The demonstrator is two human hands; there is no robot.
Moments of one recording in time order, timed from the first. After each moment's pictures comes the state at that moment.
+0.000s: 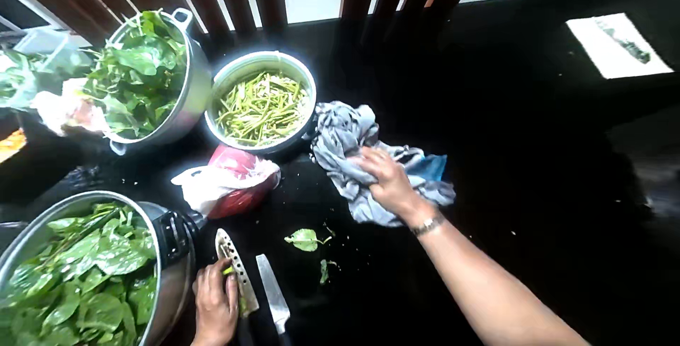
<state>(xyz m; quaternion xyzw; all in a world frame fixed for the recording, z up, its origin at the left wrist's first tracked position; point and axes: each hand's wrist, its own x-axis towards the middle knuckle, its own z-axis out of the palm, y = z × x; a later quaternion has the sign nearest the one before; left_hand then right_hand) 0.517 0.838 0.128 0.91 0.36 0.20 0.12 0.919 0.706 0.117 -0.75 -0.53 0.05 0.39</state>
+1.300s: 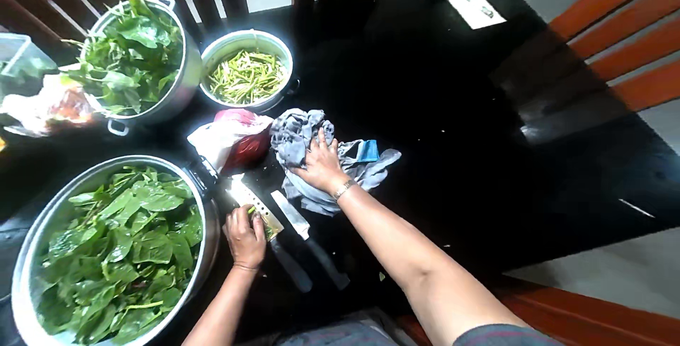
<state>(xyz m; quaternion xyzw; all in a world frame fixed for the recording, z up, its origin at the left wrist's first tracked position) 0.507 0.849 0.134 0.90 0.29 0.22 0.23 0.740 0.752 0.155 -0.90 -0.38 0.17 0.14</state>
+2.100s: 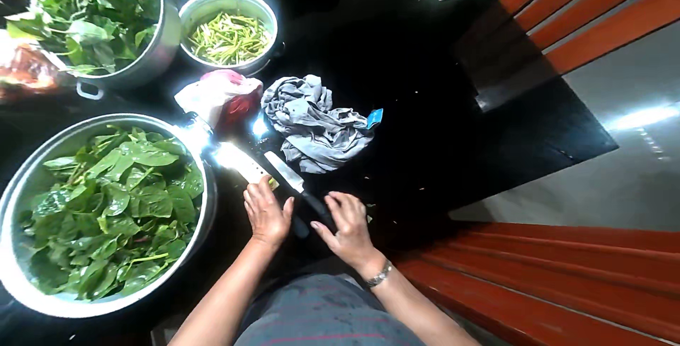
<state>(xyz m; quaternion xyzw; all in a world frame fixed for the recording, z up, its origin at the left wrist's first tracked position) 0.493 0.800 0.167 0.90 0.29 0.02 0.31 0.533 0.608 0.141 -0.90 -0.33 -0.05 0.29</state>
